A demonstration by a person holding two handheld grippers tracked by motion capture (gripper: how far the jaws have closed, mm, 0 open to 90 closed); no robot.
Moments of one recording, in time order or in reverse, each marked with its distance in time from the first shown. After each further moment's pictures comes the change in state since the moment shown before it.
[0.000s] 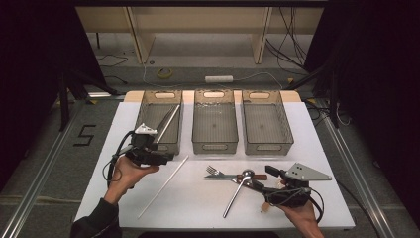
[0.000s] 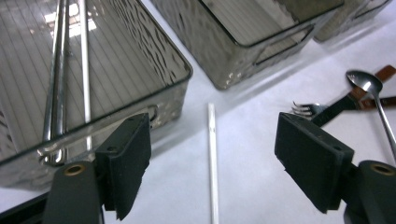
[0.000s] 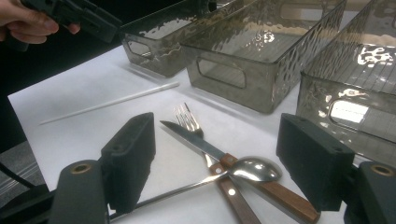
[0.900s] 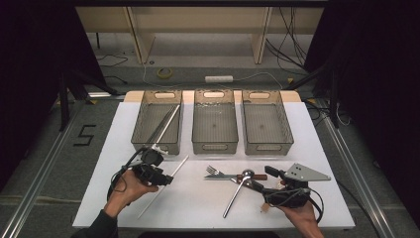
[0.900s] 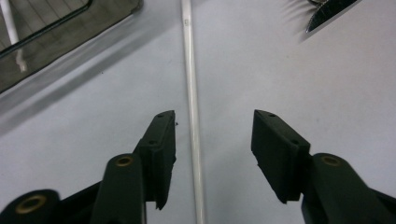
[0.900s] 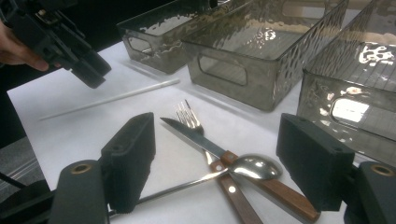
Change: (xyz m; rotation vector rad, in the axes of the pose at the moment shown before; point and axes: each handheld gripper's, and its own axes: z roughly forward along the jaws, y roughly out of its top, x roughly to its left) left arm -0.020 -0.031 0.022 0.323 -0.004 0.068; right arm 0.001 -0.001 0.001 0.011 0.002 -0.008
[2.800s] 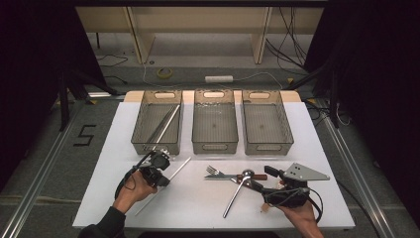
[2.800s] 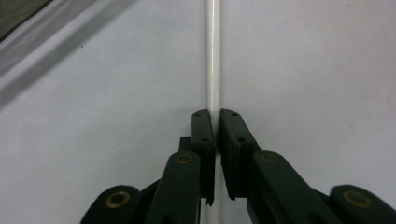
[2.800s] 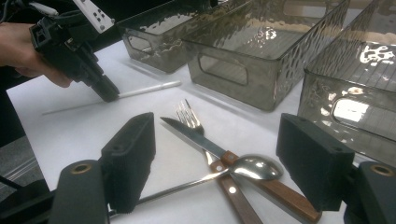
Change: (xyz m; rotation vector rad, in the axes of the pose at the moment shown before) left arm 0.003 0.001 0.036 0.146 0.050 0.054; right arm 0.000 0.000 0.002 0.005 -0.001 -0.003
